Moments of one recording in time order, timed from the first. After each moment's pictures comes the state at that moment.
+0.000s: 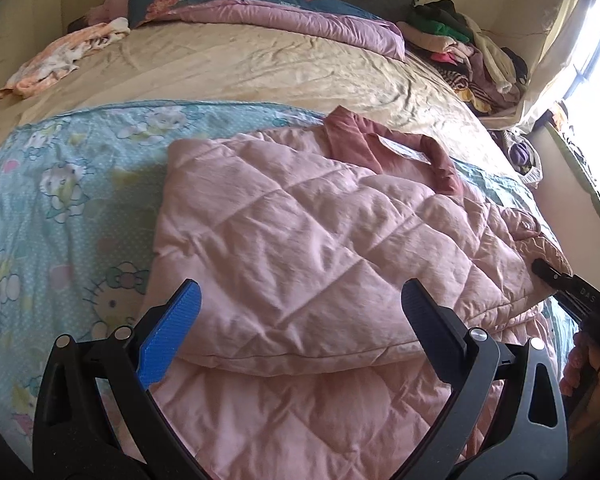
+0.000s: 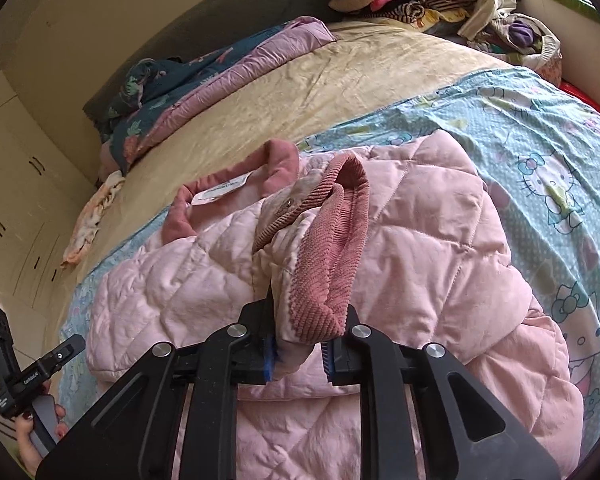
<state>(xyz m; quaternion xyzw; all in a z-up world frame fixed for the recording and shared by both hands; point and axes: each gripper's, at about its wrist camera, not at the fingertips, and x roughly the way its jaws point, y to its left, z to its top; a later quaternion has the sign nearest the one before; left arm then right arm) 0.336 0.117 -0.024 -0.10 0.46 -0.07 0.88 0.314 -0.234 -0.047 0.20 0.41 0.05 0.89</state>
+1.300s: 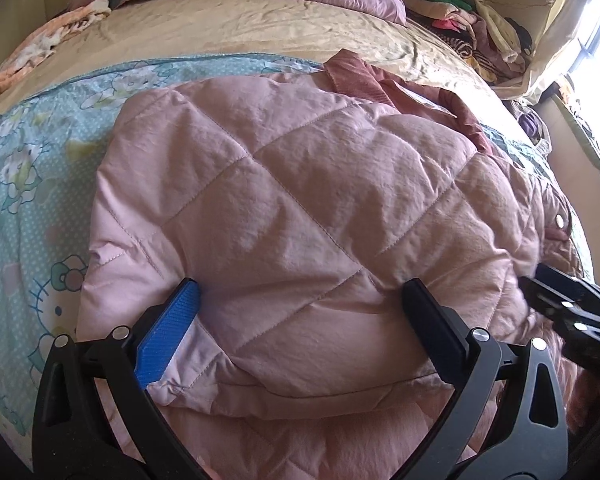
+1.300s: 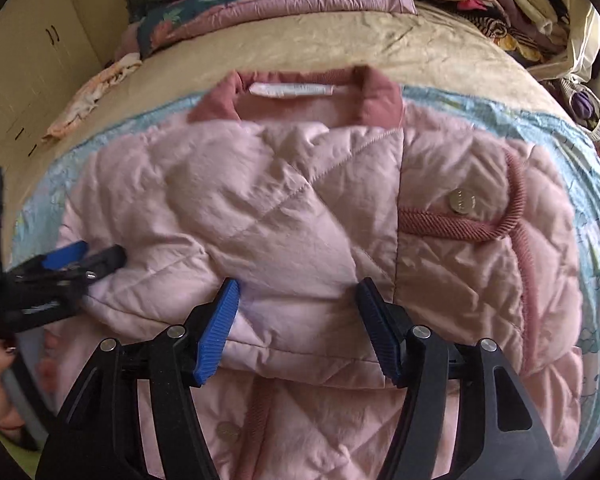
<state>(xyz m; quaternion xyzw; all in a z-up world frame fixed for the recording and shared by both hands) 0.363 0.102 -0.085 -0.07 0.50 -0.08 0.86 0.336 -0.123 -0.086 0.02 0.50 0.10 0.86</state>
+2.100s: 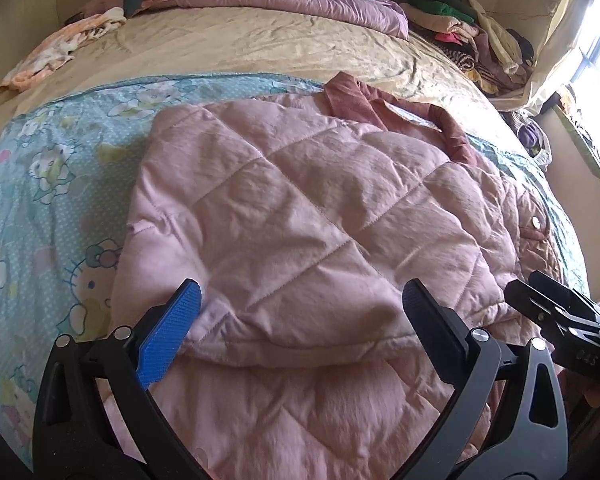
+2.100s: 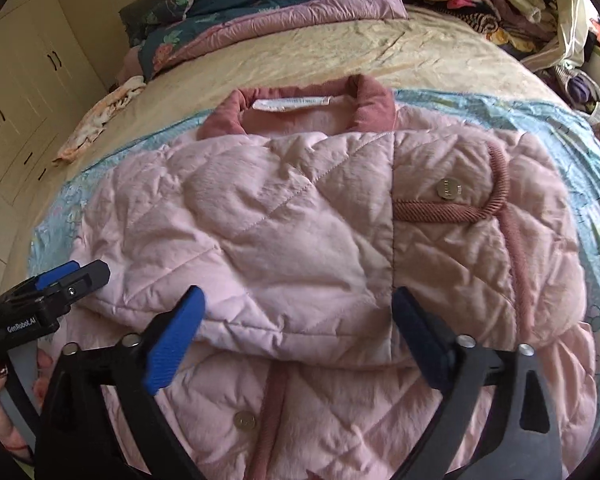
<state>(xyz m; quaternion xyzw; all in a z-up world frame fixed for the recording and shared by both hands) 0.335 0.103 -0.051 -0.08 0.48 -0.06 0.87 0.309 -0.134 -0.062 0.06 0.47 0.11 0.88</state>
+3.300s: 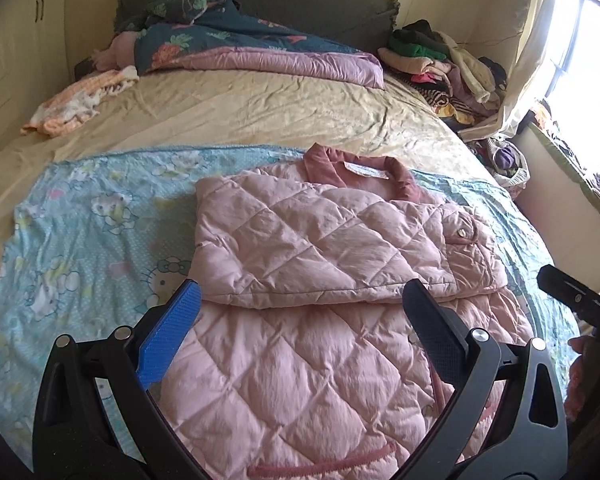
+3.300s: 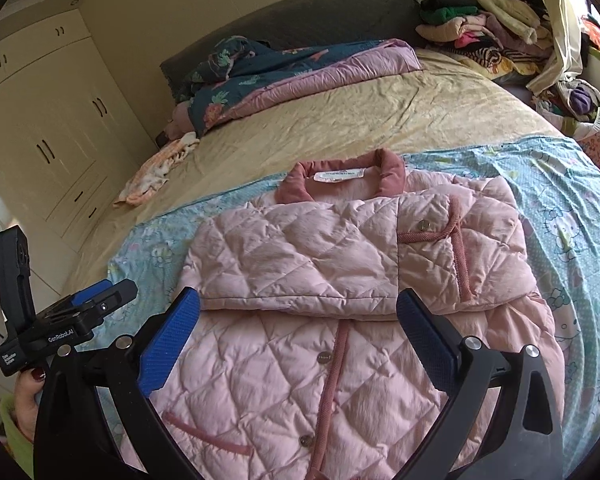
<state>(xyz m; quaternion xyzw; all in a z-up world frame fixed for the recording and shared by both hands) 0.239 0.111 0.059 -0.06 0.40 -0.07 0.91 0.206 -0.152 0.061 0.12 0.38 0.16 0.90</state>
